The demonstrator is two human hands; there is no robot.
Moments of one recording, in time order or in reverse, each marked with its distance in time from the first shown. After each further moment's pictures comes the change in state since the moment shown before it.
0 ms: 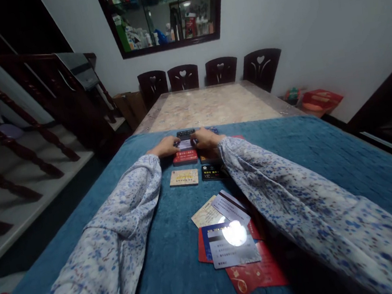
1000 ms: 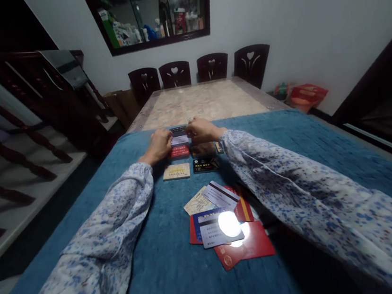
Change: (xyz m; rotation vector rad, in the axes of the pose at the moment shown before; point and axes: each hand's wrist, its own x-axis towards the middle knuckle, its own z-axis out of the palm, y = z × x) left_hand -0.036 0.028 -0.001 0.004 0.373 0.059; right_hand -0.036 0.009 -0.021 -0.099 0.177 -0.131
